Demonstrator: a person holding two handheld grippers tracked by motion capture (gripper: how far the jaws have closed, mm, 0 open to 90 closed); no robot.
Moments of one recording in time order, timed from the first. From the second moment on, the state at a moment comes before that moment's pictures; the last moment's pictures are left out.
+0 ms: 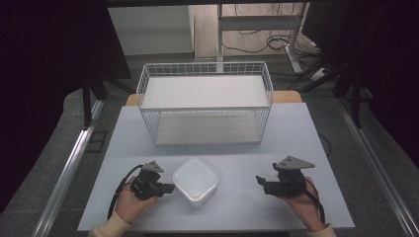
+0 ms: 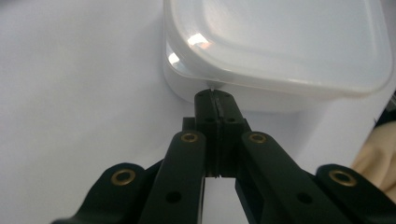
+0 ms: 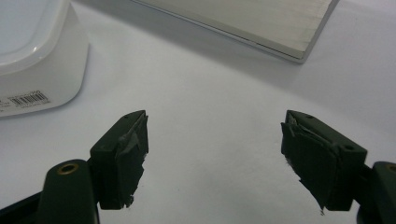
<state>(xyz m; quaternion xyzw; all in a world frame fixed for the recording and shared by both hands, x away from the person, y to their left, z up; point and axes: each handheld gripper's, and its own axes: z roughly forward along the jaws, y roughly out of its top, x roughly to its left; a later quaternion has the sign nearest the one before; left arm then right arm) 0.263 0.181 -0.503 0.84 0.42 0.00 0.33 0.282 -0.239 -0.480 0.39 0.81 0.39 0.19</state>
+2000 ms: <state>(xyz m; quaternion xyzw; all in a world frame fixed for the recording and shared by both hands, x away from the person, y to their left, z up) 0.292 0.163 -0.465 0.82 0.42 0.04 0.39 0.281 -0.231 -0.467 0.37 0.80 0.44 0.16</state>
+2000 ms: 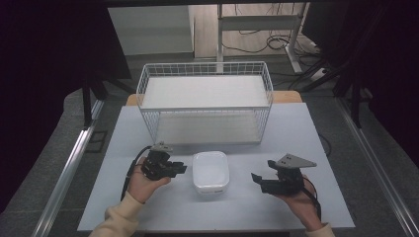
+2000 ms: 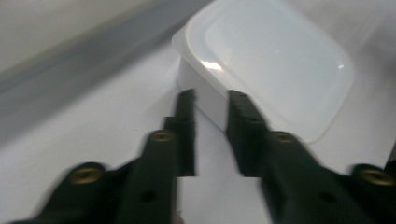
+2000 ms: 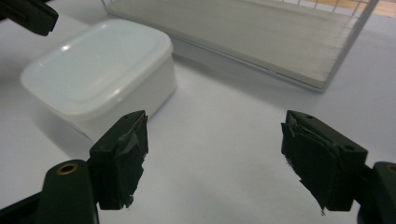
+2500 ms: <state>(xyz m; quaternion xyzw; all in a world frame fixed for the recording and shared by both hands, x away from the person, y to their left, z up) 0.287 0.186 -0.448 0.77 0.47 0.03 0.44 0.286 -0.216 -0.453 0.38 0.79 0.46 0.12</state>
